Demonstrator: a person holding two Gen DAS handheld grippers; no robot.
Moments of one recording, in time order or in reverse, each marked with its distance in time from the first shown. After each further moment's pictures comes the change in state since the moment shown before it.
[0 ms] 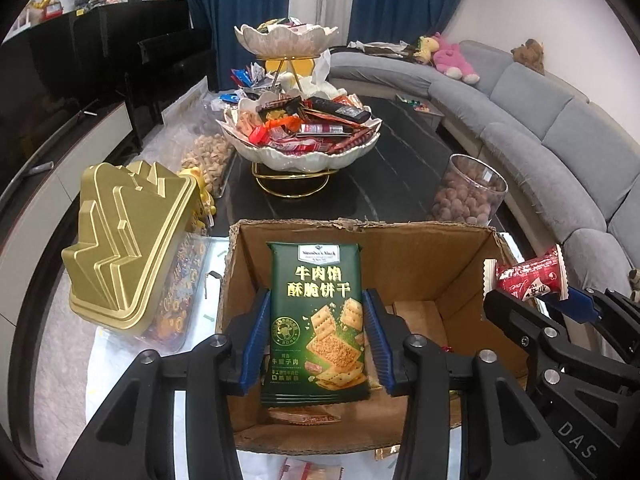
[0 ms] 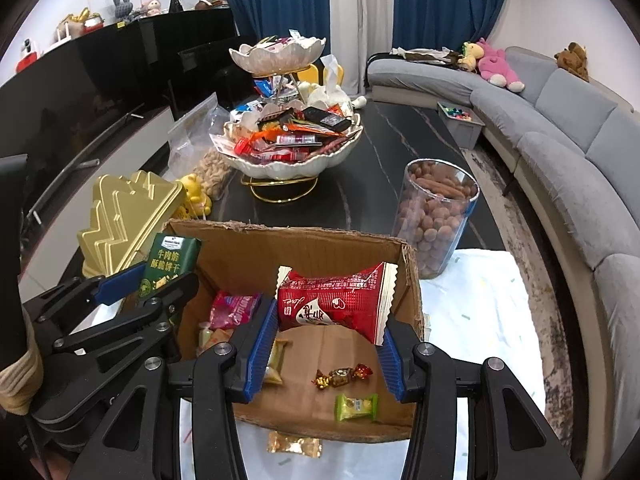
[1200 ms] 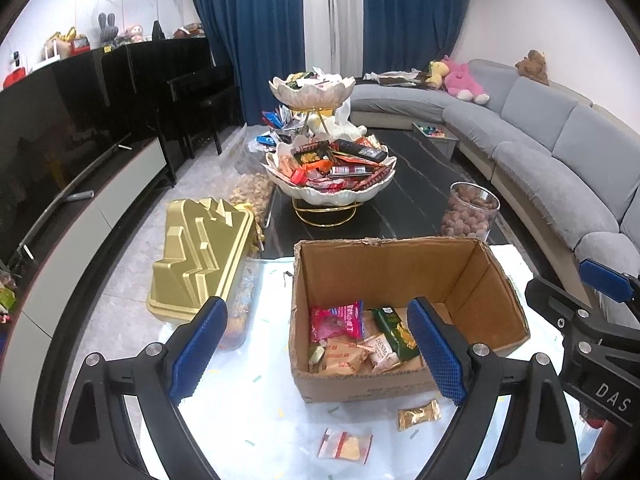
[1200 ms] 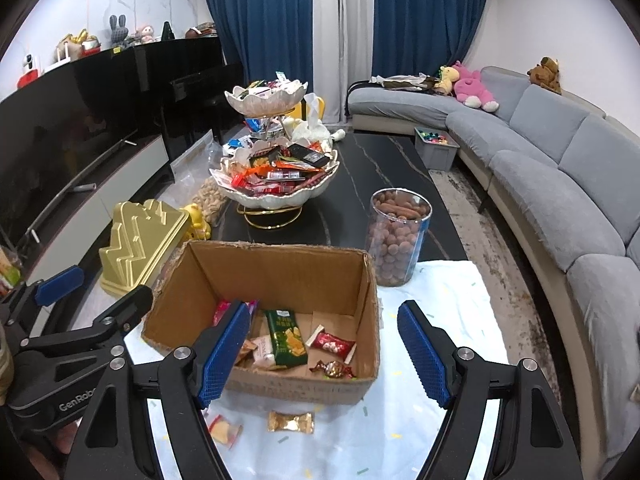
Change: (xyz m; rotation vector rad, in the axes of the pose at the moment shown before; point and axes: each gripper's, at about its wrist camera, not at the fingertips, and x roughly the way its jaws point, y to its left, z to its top) left arm -0.093 0.008 -0.018 0.040 -0.125 0.116; right arm -0.079 0.000 -0.014 0.030 -0.103 -0.061
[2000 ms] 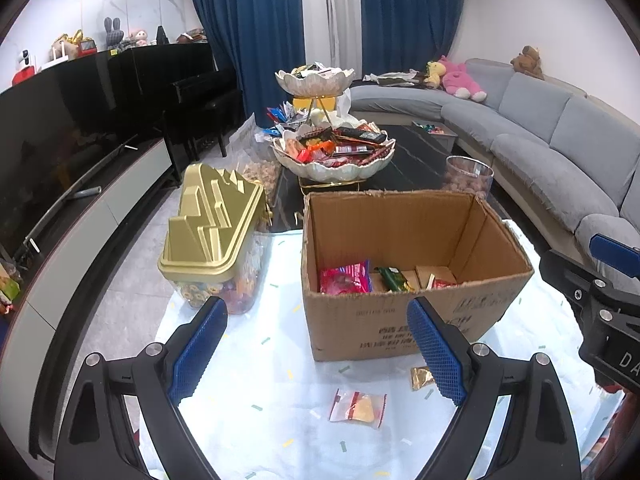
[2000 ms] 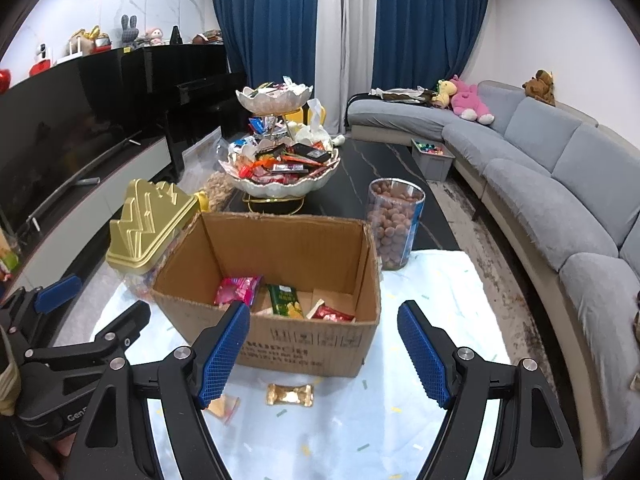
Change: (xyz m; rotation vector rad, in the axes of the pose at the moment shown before) left arm -0.015 0.005 -0.064 0.017 -0.028 0.013; right arm -0.023 0.012 -0.055 -0.027 -0.054 -0.016
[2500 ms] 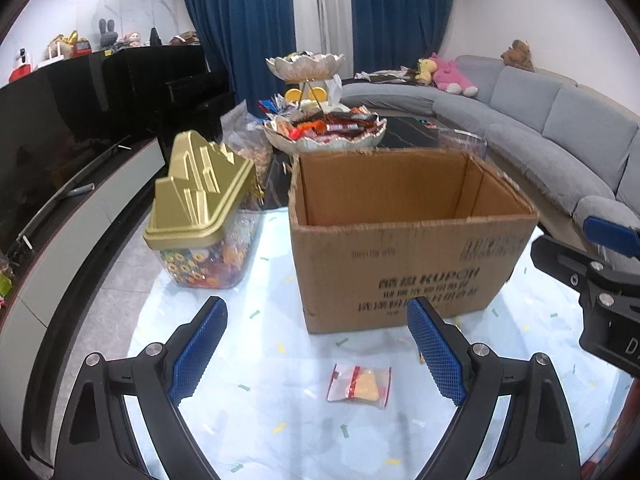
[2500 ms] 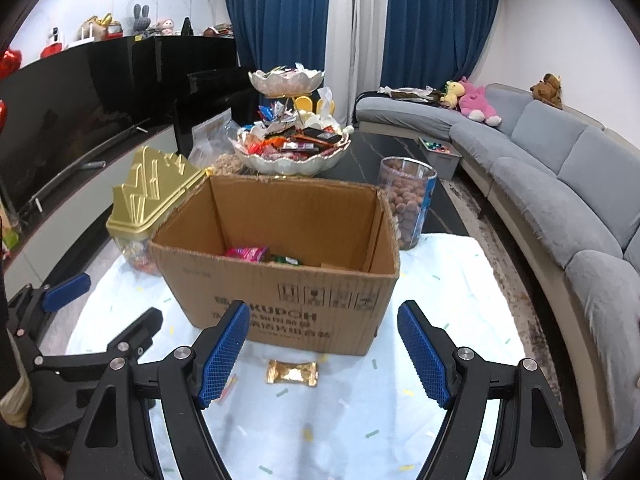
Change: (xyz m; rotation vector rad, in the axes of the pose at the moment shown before) left arm 0.019 -0.007 -0.052 0.026 -0.013 -0.022; right arm 0.011 0.009 -0.043 -0.041 0.000 0.011
